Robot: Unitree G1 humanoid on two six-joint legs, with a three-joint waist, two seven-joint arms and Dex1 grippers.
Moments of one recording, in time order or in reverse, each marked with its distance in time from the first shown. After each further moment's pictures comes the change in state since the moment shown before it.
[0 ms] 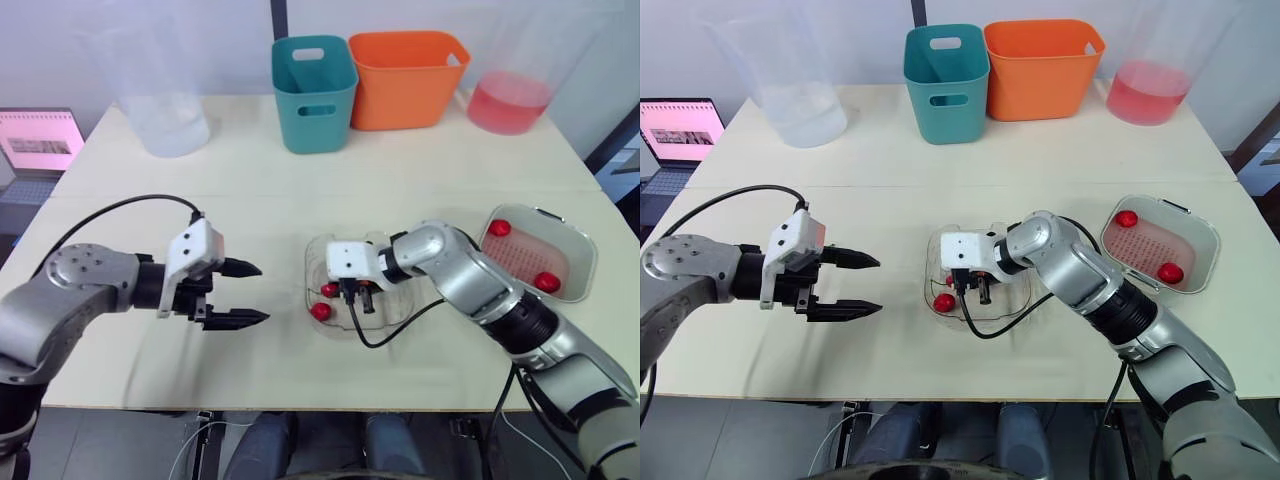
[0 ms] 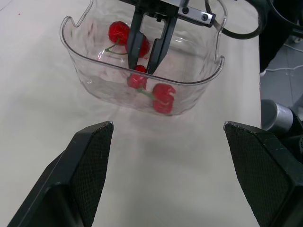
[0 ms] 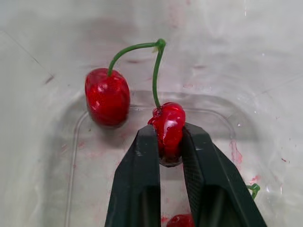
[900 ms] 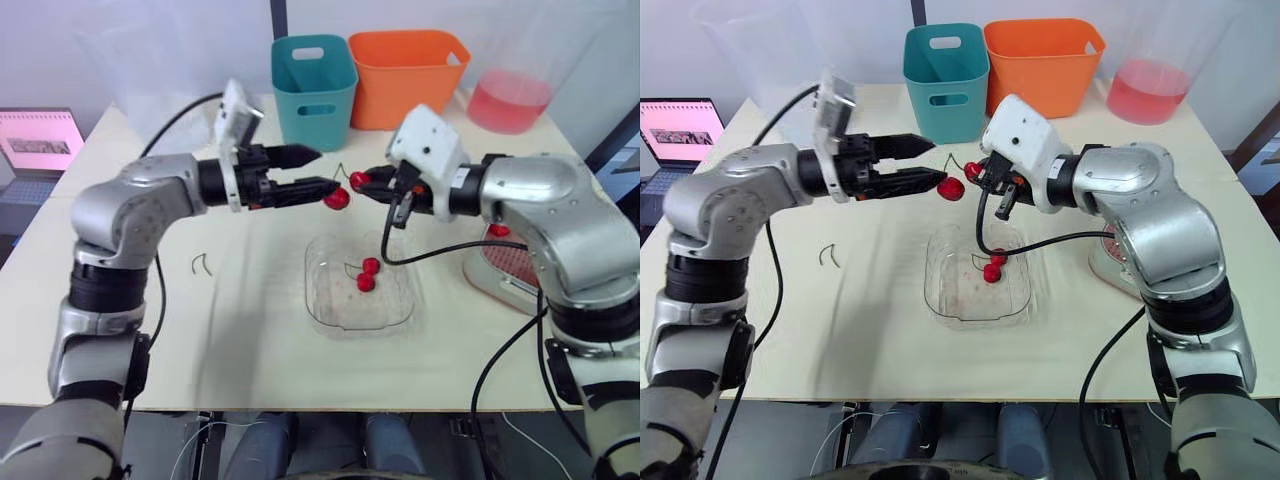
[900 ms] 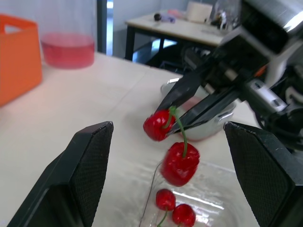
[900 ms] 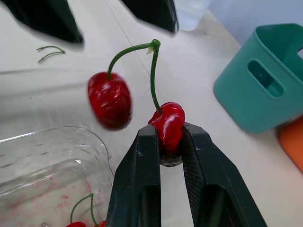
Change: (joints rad) left arm -0.598 -0.455 -0.062 0.437 -0.055 0.087 0.191; right arm -0.080 -0.056 -0.451 -0.324 0.229 0.396 -0.342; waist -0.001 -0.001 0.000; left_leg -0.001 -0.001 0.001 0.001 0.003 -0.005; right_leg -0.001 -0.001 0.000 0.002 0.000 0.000
